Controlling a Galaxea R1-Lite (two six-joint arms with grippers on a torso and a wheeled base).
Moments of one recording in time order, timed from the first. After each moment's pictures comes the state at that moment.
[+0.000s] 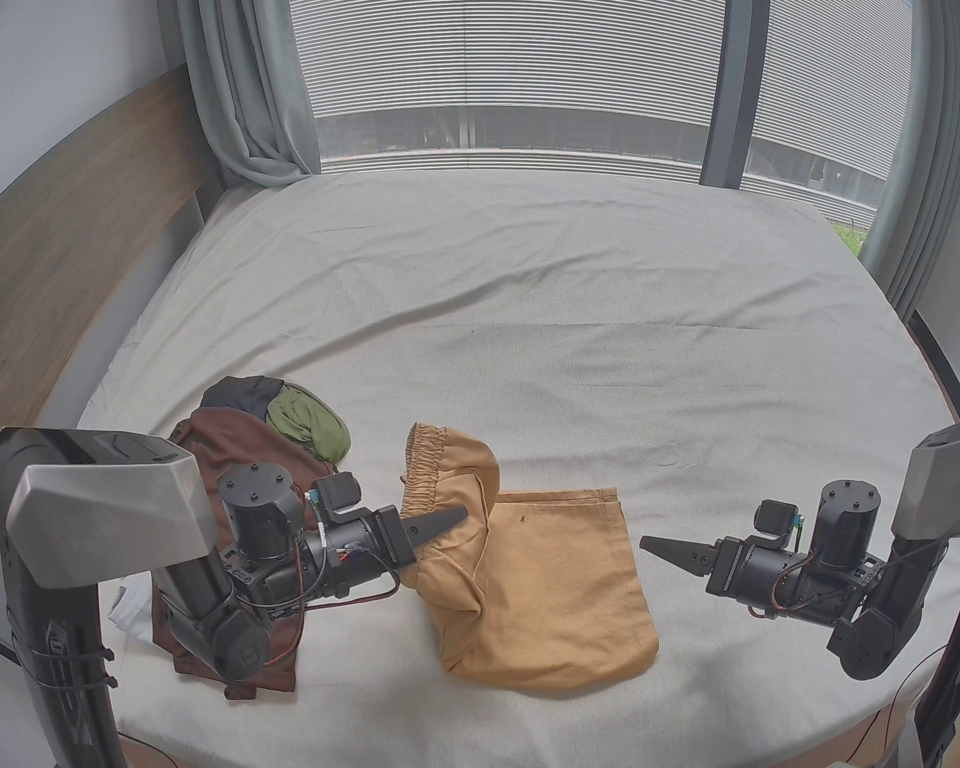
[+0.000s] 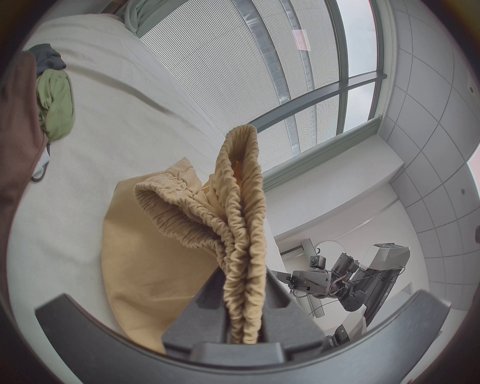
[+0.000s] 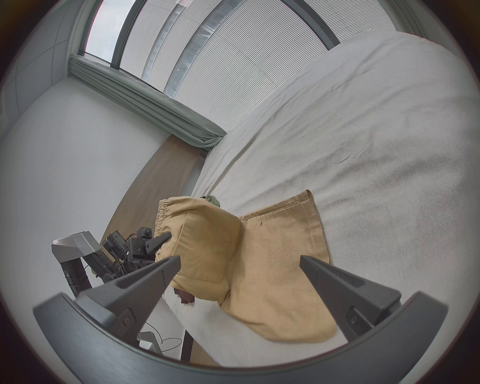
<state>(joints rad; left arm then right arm) -0.45 2.25 -0.57 -1.55 -0.54 -0.78 0.32 2.06 -0.20 -1.54 0.42 0.63</state>
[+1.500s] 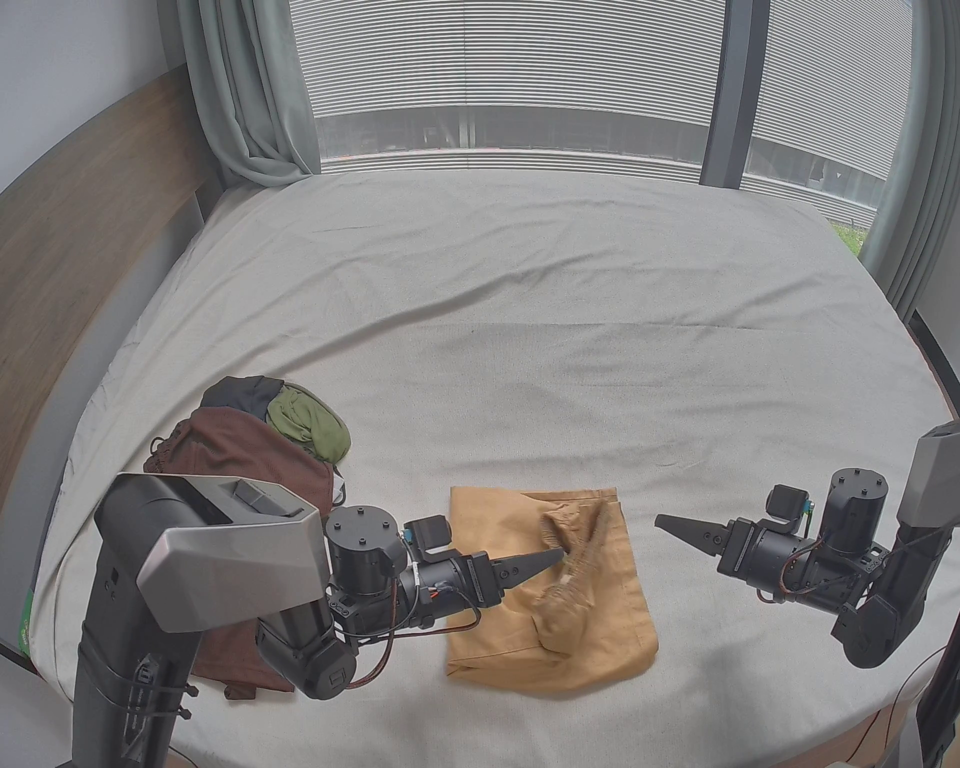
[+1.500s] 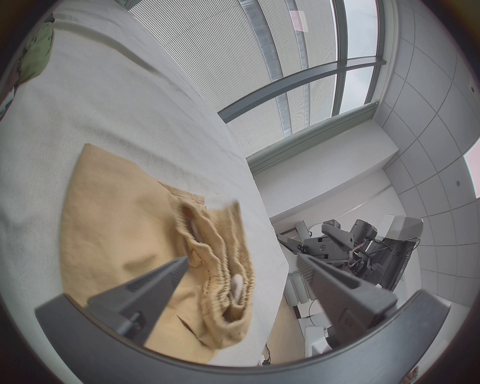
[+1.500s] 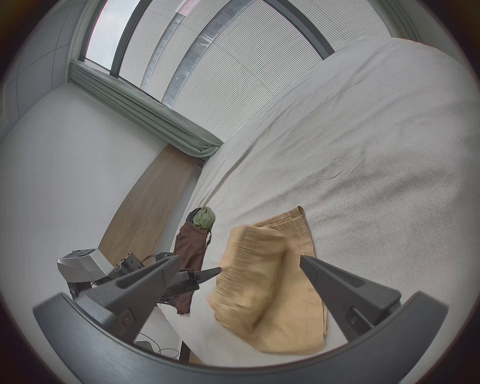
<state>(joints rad) -0.58 2.48 -0.77 -1.55 -0.50 -0.76 0.27 2.06 -0.22 -1.54 0.42 0.63</state>
